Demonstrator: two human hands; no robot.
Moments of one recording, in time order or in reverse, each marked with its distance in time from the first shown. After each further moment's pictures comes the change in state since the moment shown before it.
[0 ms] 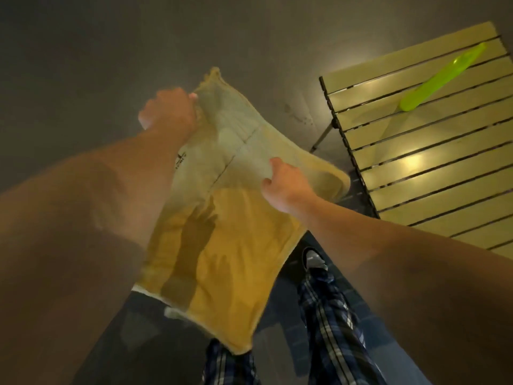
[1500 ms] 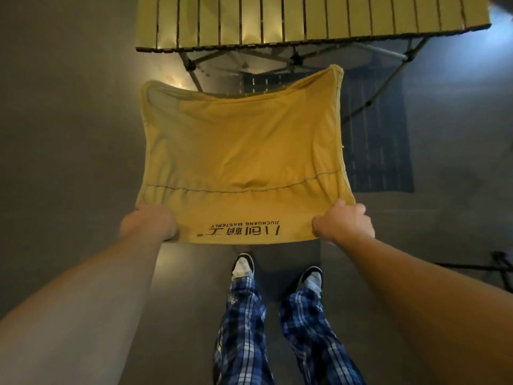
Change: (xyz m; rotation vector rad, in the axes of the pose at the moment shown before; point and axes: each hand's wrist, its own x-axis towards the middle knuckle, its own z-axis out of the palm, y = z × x) left_hand 0.054 -0.118 0.093 1.181 -0.142 0.857; right_hand -0.124 -0.090 0.287 0.812 0.230 1.353
